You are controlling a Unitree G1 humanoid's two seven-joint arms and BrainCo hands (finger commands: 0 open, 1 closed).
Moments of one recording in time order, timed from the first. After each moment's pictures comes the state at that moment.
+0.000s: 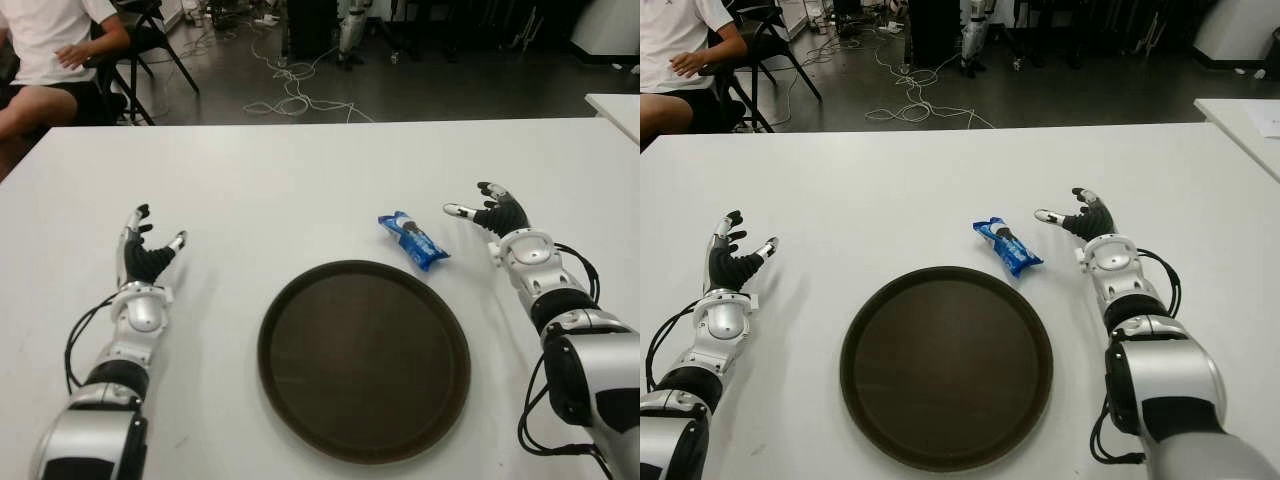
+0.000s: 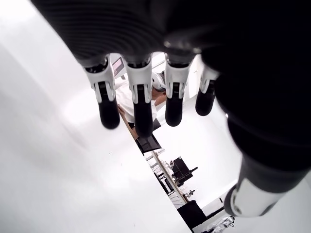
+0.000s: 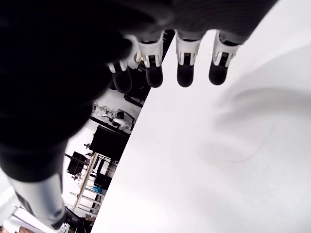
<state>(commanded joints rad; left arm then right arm) -0.52 0.29 0.02 1.14 0.22 -0.45 0.45 -0.83 -0.30 -0.03 1.32 -0.17 -0.15 -0.03</state>
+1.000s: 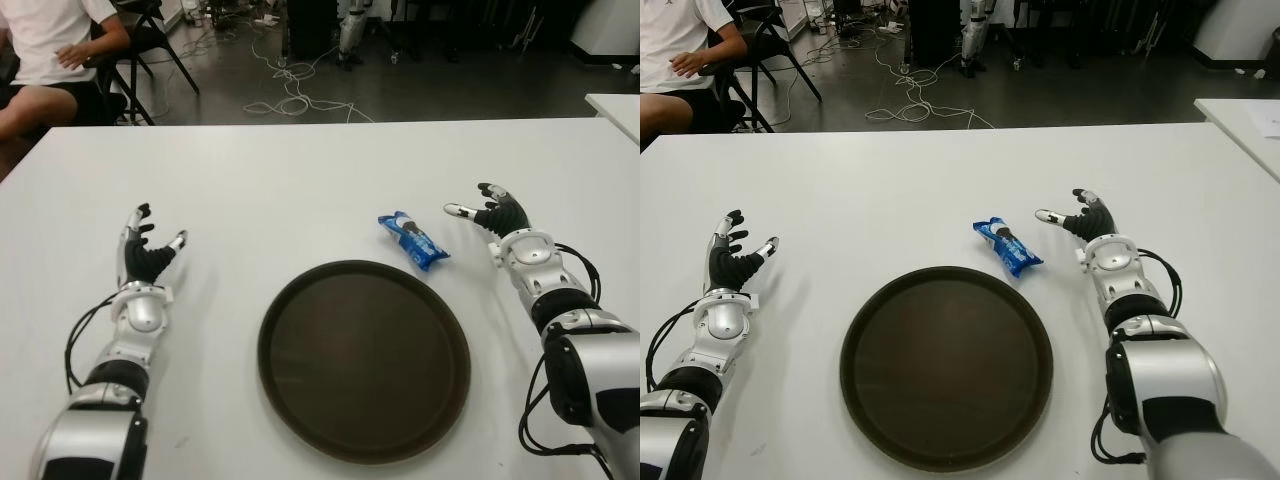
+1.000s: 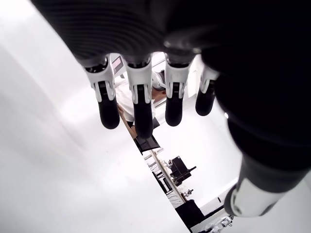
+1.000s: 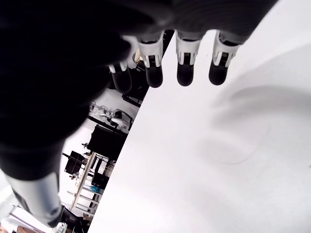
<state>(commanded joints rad) -0.52 0.28 0.03 1.14 0.21 -0.46 0.44 -0.83 -0.29 -0.03 1.32 -0.17 -0.14 -0.04</state>
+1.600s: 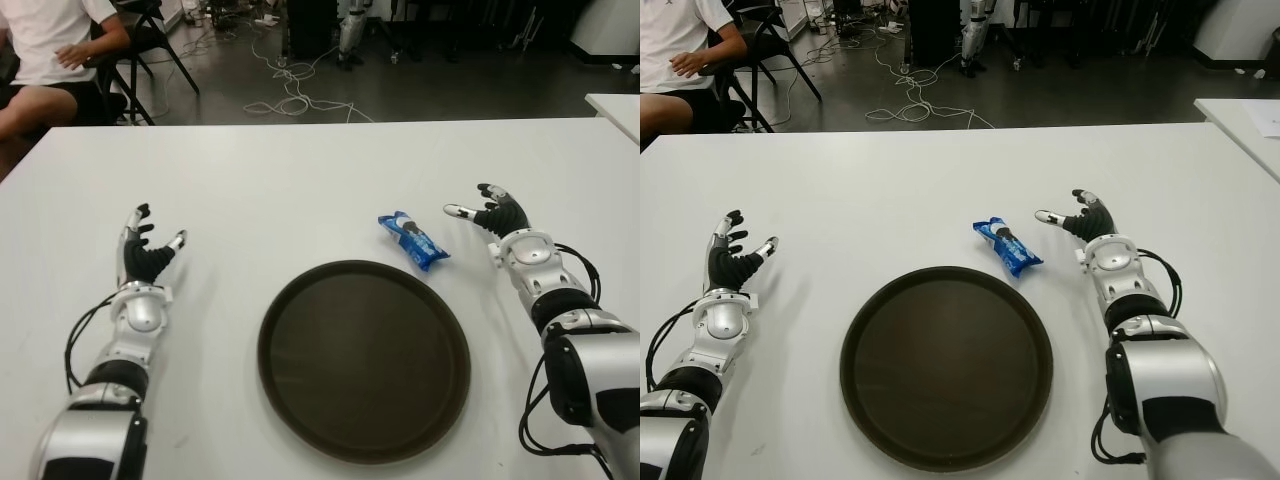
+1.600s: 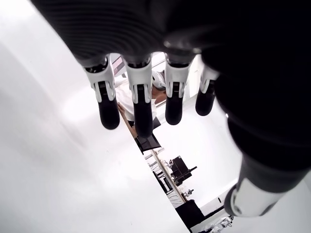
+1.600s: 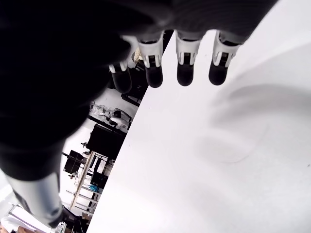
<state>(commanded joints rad) -0.51 0.28 0.03 1.14 0.21 -0.46 0.44 -0.82 -0.29 -0.04 1.32 -0.16 -0.16 -0.03</state>
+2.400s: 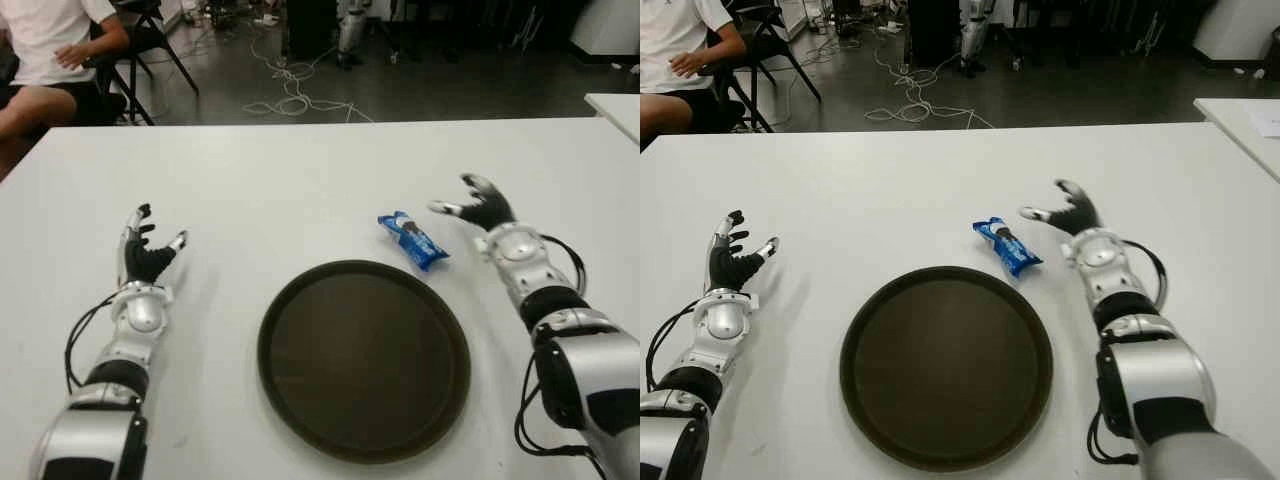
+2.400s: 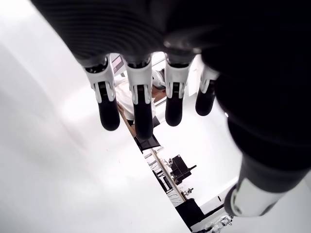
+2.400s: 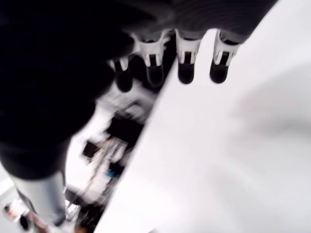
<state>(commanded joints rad) -0.51 0.28 0.02 1.14 0.22 -0.45 0.45 -0.81 -0.25 0.06 1.21 -0.22 -0.22 -0.01</state>
